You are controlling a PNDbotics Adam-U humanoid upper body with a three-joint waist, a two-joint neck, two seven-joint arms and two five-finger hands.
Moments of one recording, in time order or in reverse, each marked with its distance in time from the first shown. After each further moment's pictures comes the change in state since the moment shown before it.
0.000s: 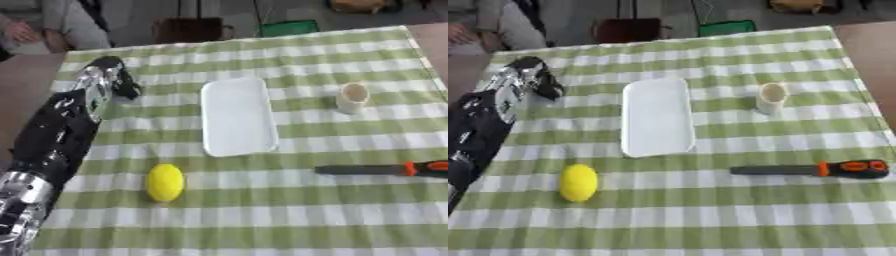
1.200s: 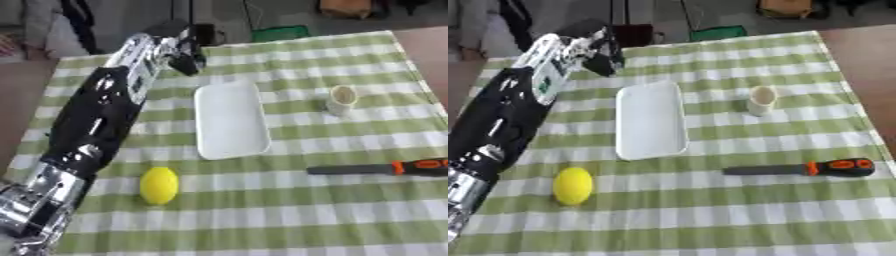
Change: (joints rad) left arm -0.054 -0.162 -0.190 -0.289 0.040 -0.192 -0.110; right arm -0.001 0.009 0.001 0.000 -0.009 -0.004 0.008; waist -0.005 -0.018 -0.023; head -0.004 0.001
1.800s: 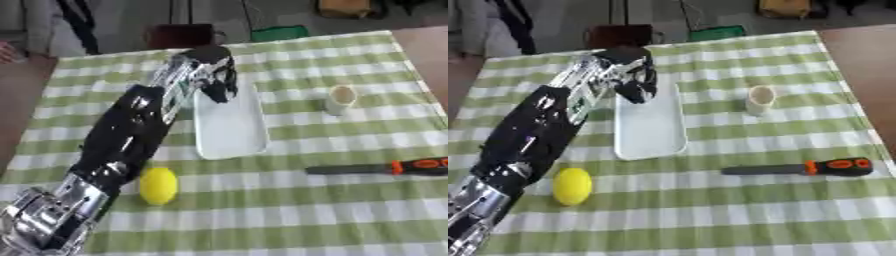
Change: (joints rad) left arm 0.040 -0.050 -0.111 -0.001 -0.028 -0.111 -0.075; right arm -0.001 0.001 0.002 0.000 -0.001 -0.001 0.003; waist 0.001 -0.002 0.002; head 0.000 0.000
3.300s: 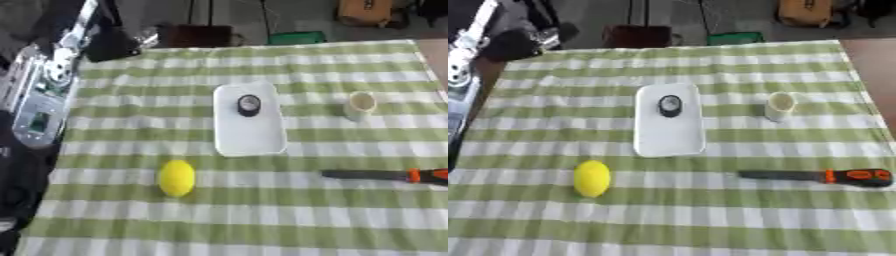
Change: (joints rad) left arm 0.503 0.251 0.331 -0.843 0.355 0.228 0.426; right arm 0.020 0.001 -0.014 0.000 0.000 0.001 -0.006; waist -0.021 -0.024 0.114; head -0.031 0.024
